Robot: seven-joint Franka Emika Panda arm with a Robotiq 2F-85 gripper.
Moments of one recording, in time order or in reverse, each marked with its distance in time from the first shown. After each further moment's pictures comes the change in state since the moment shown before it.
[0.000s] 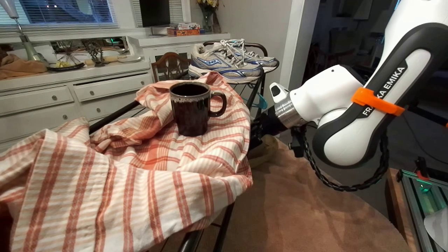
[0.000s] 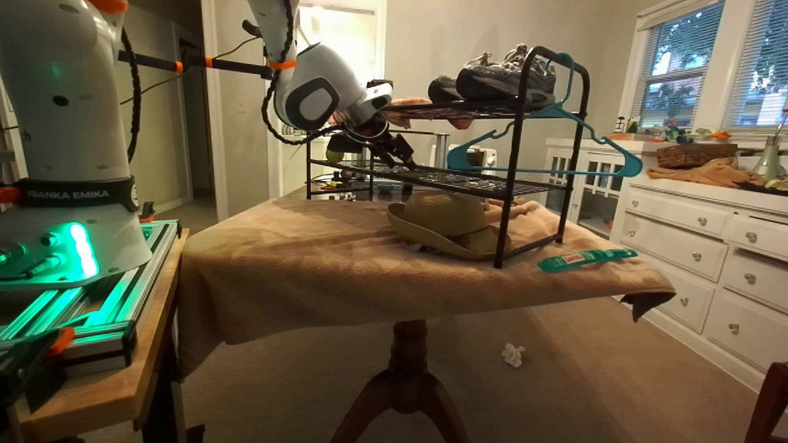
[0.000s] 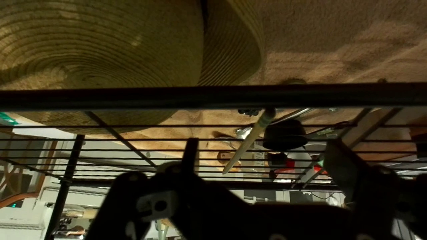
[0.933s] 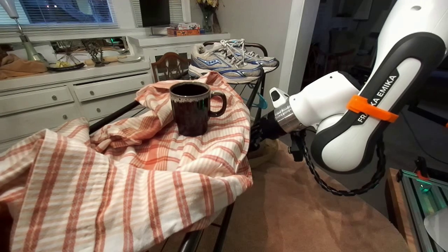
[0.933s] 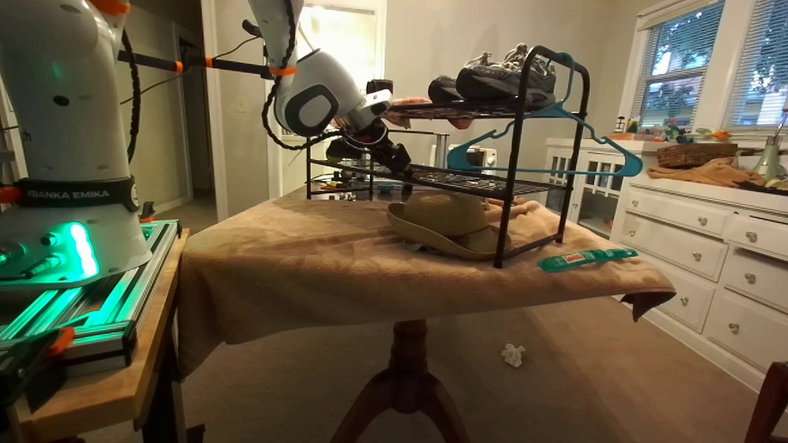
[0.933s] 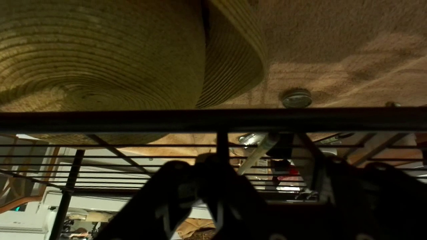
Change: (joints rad) arm 0.010 0.040 -0.009 0.005 0.009 0.032 0.002
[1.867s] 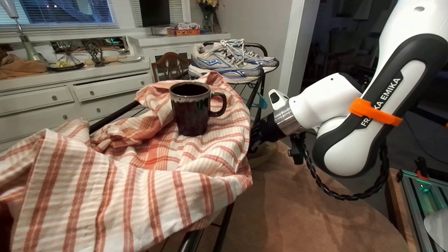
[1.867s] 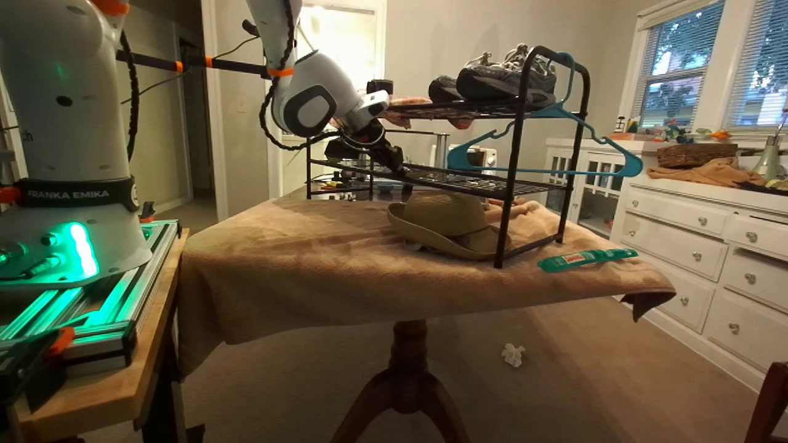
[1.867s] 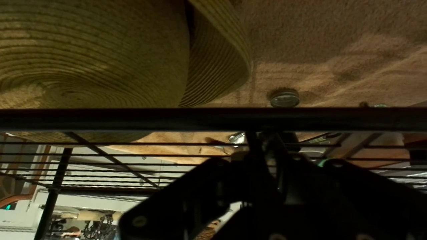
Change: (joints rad) arm 0.037 0.002 -0.013 0.000 0.000 0.005 0.006
